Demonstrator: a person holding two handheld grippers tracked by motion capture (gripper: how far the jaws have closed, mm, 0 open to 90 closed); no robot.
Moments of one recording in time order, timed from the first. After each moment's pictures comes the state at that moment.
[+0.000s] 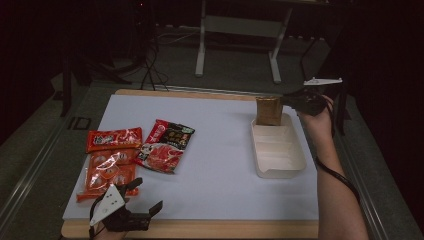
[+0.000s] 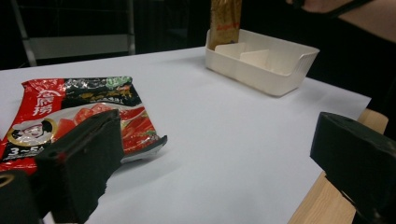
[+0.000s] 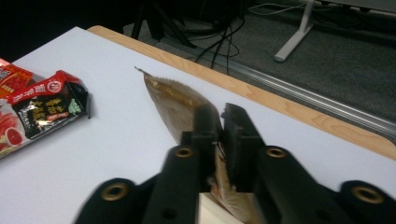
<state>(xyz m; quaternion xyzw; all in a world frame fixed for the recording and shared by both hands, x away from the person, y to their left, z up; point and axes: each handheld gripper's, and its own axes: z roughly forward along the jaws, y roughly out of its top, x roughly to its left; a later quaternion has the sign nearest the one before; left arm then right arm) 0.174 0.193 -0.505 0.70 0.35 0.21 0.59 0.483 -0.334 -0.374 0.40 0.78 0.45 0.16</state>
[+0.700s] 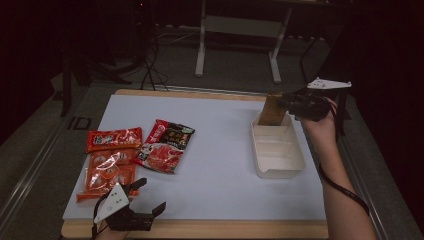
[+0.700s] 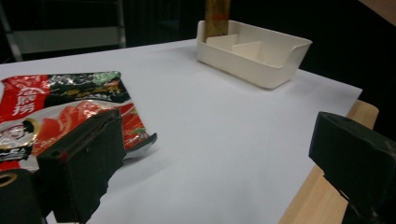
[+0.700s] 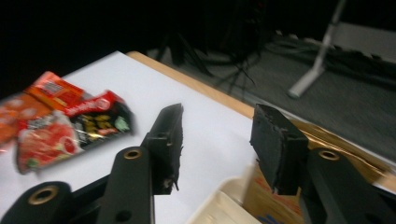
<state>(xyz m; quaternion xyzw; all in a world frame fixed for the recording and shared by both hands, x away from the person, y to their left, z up) 0.176 0.187 -0.503 0.72 0.34 0.19 0.58 0.430 -0.311 -0.341 0.34 0.77 0.51 0.18</state>
